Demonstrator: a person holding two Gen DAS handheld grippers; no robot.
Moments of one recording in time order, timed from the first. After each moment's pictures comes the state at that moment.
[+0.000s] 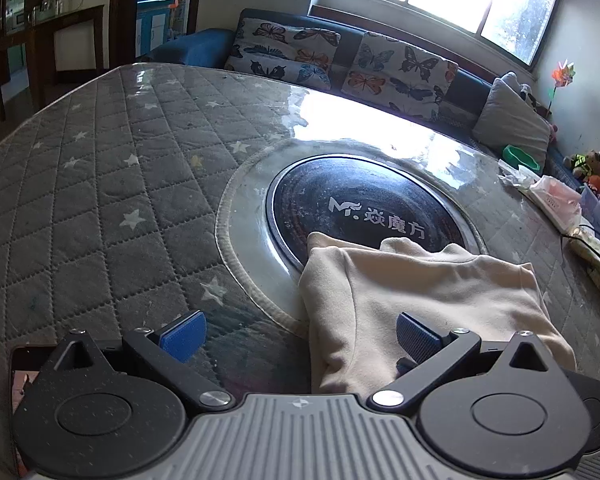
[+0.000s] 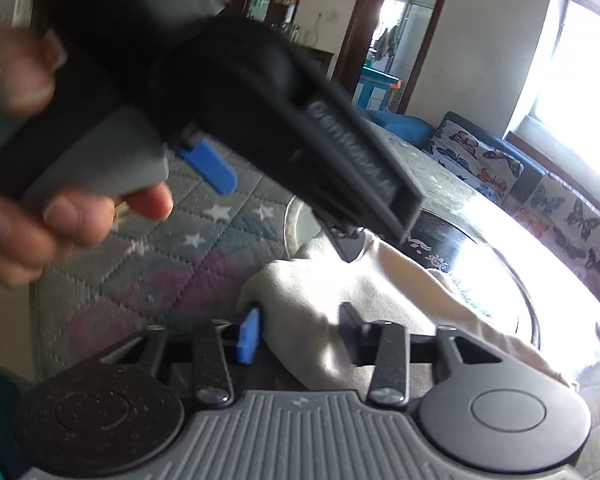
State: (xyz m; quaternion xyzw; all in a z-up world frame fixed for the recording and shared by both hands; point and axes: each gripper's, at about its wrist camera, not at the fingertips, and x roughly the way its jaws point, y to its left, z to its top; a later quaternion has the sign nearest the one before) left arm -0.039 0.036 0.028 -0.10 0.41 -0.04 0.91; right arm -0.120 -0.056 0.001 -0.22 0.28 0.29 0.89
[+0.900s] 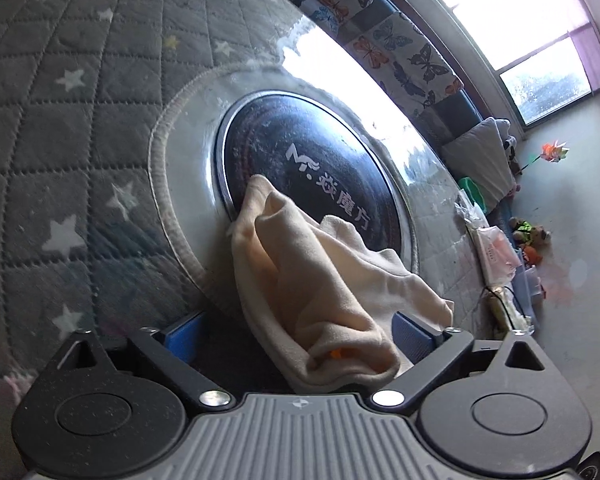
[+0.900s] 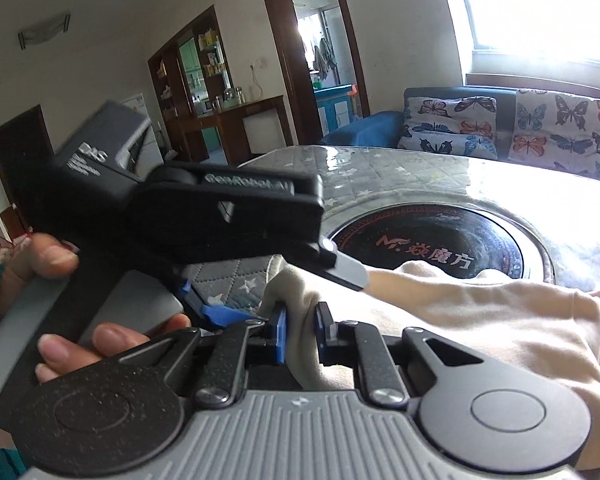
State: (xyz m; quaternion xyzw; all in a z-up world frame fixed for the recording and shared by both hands) left arm -0.004 0.047 -0.001 -0.33 0.48 -0.10 0.80; right arm -0.087 -0.146 0.027 0.03 0.29 0.30 0.91
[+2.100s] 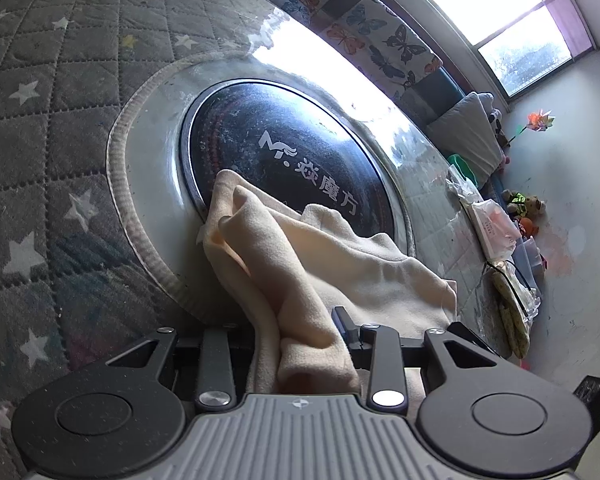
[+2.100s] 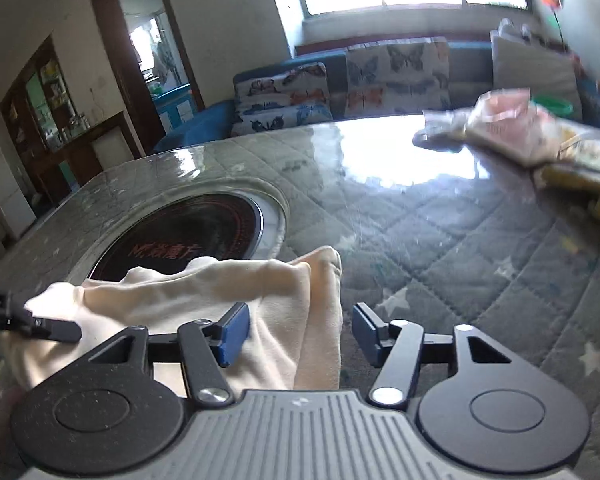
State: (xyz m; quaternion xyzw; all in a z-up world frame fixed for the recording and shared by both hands) left arm 0.005 0.029 -0.009 -0.28 0.48 -0.13 0.82; right arm -0.036 -0.297 -0.011 0.11 0.34 0.08 0.93
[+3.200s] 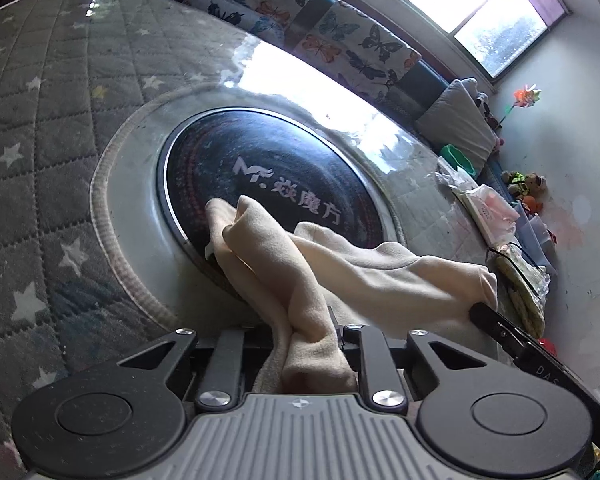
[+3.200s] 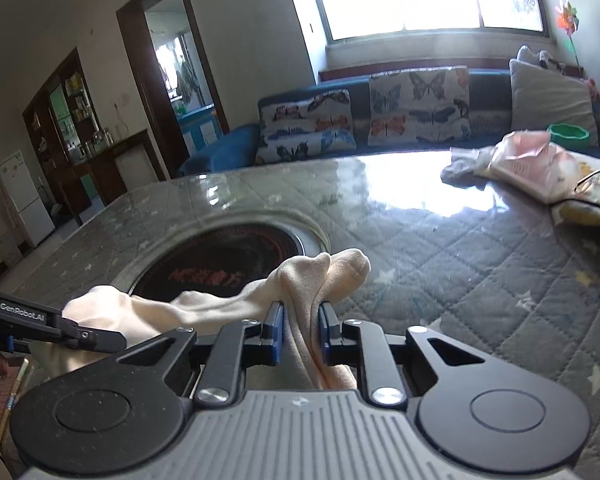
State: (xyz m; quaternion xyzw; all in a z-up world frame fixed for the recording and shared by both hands) left arm 0.000 0.016 0.012 -0.22 0.46 -0.15 0.85; right arm -0.061 -0.277 0.023 0.10 0.30 0.10 0.94
